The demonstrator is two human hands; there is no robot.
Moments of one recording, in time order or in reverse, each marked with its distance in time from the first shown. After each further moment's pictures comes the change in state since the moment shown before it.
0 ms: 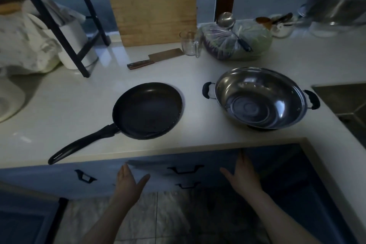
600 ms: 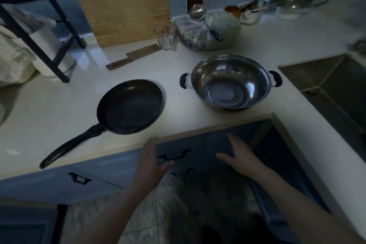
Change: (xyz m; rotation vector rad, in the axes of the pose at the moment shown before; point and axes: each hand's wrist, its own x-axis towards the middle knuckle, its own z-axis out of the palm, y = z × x) left_hand -0.063 0.104 -0.012 0.054 -0.100 0.508; right_hand -0.040 0.021 -0.067 0.133 -0.160 -0.101
